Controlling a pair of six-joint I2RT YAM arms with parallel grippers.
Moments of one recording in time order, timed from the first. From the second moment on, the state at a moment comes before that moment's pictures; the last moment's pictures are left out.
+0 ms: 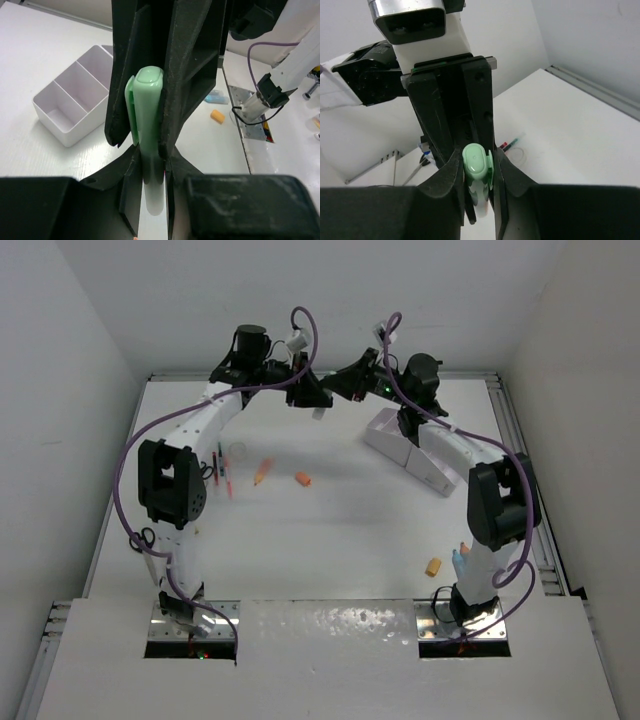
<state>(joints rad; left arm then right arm) -0.29 2.02 1.87 -0.28 1.31 0.08 0.31 1.84 1.34 0.70 -0.82 0.58</state>
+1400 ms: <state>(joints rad) -0.29 1.36 0.98 -0.03 -0.15 0.14 0.17 1.54 0.95 0.24 0.58 0.30</state>
